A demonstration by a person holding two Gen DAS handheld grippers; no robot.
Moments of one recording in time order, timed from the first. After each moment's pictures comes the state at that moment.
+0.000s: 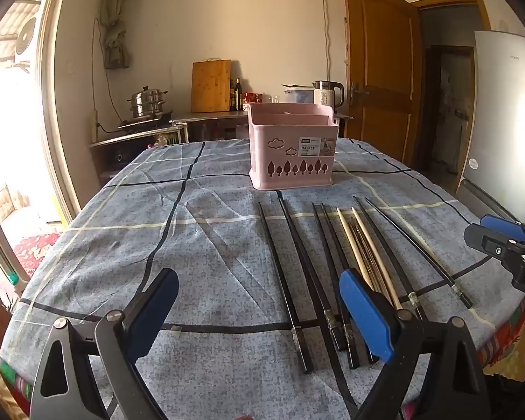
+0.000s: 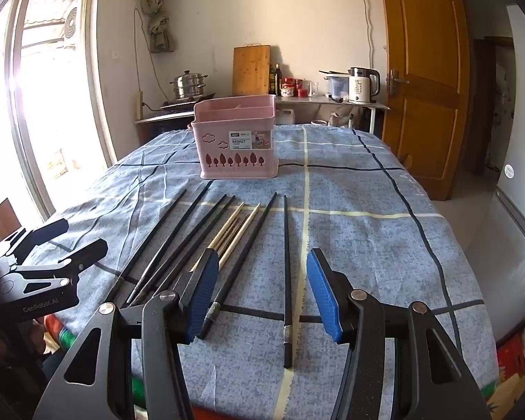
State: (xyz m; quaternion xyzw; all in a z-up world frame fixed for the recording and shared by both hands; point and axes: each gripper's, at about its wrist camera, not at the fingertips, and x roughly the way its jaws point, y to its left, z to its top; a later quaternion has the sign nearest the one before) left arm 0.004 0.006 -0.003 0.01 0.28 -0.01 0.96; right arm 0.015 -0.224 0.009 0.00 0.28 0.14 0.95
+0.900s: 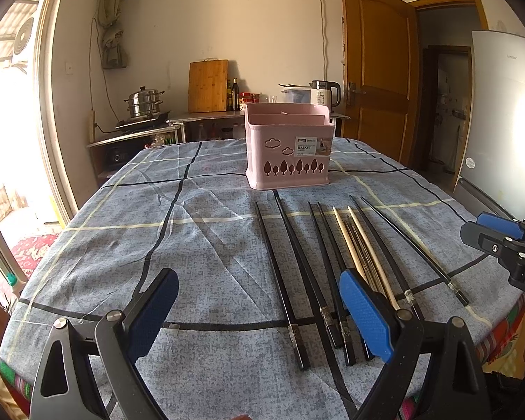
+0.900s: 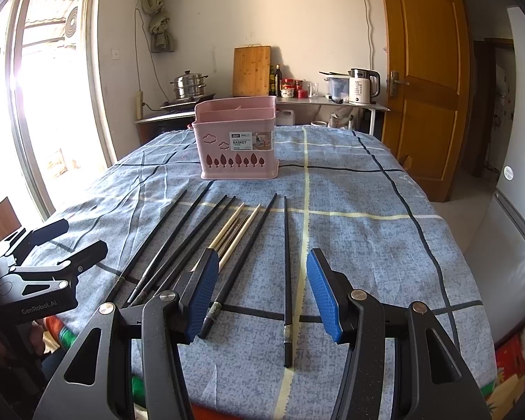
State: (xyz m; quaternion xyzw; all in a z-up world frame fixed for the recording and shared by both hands) left arm -0.006 -0.003 0.005 0.01 0.28 -0.02 0.96; right arm 0.014 -0.223 0.010 0.00 0.28 0.14 0.95
